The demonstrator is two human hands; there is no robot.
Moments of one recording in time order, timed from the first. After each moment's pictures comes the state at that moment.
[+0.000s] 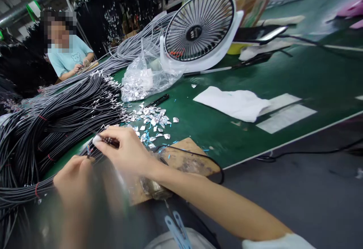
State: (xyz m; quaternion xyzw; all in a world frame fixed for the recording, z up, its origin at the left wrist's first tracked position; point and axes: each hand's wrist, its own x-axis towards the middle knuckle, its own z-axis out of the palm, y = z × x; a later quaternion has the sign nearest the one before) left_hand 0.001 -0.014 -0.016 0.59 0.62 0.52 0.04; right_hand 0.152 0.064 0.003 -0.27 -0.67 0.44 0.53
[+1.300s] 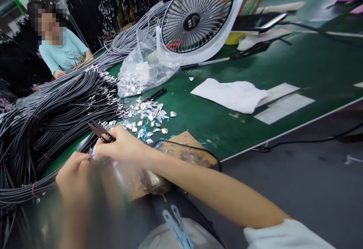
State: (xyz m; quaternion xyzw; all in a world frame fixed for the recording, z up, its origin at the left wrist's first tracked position) left_hand 0.003 -0.012 -0.014 0.67 0.57 0.47 0.04; right_hand 0.152 0.068 0.003 -0.23 -0.58 0.71 0.33
